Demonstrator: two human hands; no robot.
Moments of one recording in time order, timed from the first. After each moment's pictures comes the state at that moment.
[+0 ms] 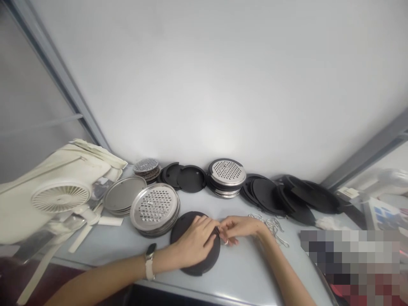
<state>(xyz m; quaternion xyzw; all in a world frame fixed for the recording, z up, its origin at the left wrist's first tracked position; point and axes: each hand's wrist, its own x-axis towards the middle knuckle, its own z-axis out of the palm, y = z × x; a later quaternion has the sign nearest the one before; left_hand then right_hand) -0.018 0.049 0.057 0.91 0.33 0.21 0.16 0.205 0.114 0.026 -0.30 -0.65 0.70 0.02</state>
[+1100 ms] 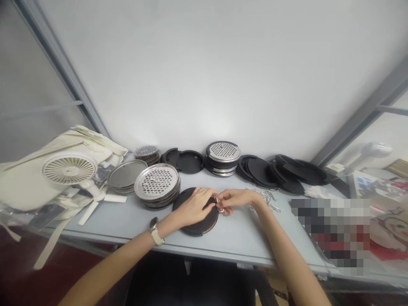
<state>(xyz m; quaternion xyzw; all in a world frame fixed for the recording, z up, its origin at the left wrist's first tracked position) -0.018 0.056 0.043 0.91 0.29 0.25 0.16 0.198 0.098 0.046 -0.32 -0.72 0.62 0.01</state>
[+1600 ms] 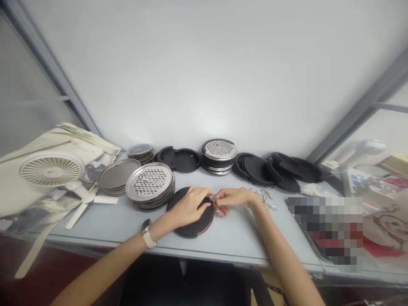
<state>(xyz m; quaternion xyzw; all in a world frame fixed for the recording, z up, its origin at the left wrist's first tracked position) -0.017 0.058 0.041 0.91 0.29 0.24 0.16 0.200 0.098 0.043 -0.33 -0.72 0.62 0.01</state>
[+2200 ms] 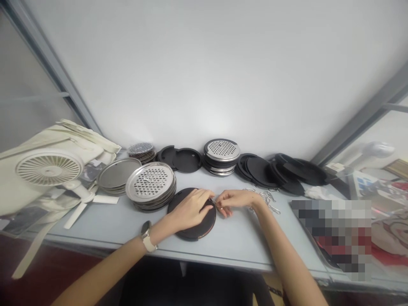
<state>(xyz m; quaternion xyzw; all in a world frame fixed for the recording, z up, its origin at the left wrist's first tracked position) -0.018 0.056 0.042 0.91 0.30 0.25 0.15 0.201 0.101 0.046 -0.31 -0.72 0.62 0.00</state>
